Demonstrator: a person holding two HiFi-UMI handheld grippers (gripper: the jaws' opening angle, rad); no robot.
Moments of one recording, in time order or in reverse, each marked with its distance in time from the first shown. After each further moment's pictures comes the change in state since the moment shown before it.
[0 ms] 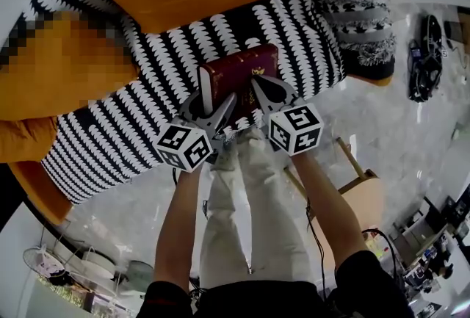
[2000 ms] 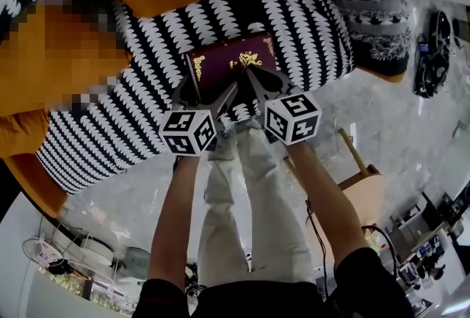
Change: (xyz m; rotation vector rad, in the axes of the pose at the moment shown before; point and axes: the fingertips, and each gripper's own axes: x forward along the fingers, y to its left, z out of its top) left arm 0.022 0.064 -0.052 0.014 0.112 0.244; right arm 0.035 -0.016 -0.043 0.091 0.064 0.030
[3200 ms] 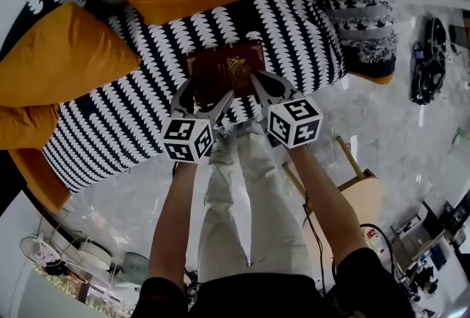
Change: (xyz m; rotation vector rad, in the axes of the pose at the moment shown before) left arm -0.037 -0.032 0.023 0.133 -0.026 -0.002; right arm -0.043 0.012 0.026 -0.019 -0.039 0.006
